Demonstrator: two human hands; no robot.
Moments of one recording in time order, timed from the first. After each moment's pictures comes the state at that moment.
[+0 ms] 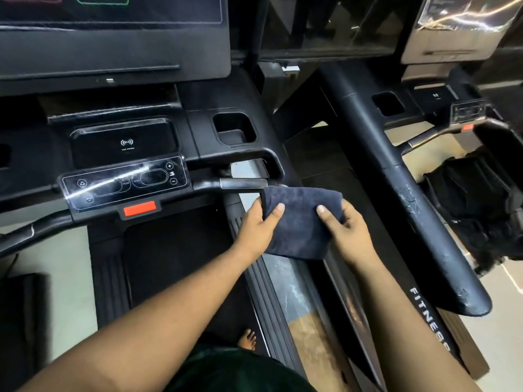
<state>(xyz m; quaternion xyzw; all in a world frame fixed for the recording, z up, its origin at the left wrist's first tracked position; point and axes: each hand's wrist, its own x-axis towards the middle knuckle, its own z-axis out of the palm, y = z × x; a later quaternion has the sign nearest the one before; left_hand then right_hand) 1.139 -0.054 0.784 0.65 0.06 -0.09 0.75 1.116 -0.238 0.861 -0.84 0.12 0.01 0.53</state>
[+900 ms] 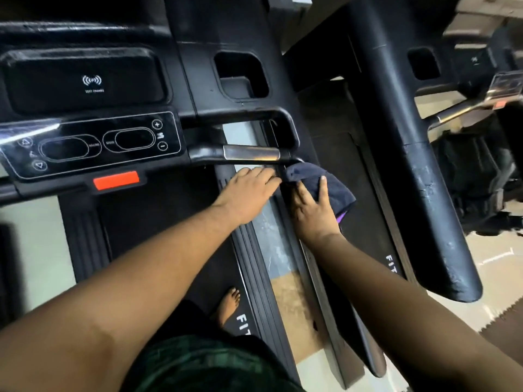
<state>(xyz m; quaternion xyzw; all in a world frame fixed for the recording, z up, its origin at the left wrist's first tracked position) 1.202 -0.012 0.709 0.95 -0.30 -0.02 0.13 1.159 -0.200 0.746 -0.85 -0.24 0.23 -0.40</state>
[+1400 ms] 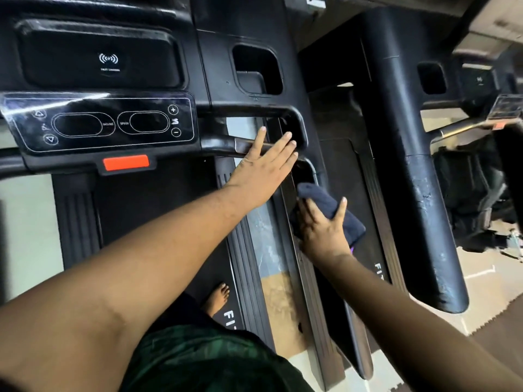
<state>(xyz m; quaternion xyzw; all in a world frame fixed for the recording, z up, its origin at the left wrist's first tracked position) 1.212 -0.014 0.740 0.94 -0.31 0.05 -0.11 1.126 -0.220 0.752 -0.85 -0.21 0.28 -0.39</state>
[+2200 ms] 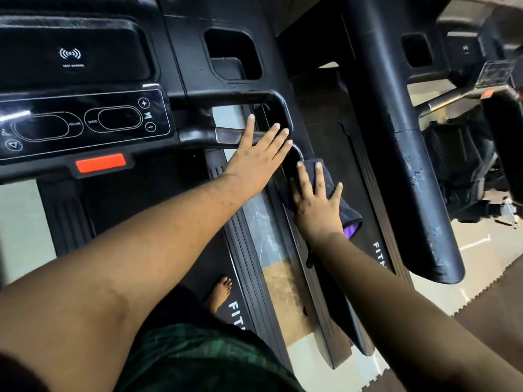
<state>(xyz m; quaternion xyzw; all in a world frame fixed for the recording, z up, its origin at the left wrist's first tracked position) 1.222 -0.034 0.738 0.93 -0.34 0.01 -0.11 1.137 -0.218 0.743 -0.94 -0.08 0.20 -0.26</state>
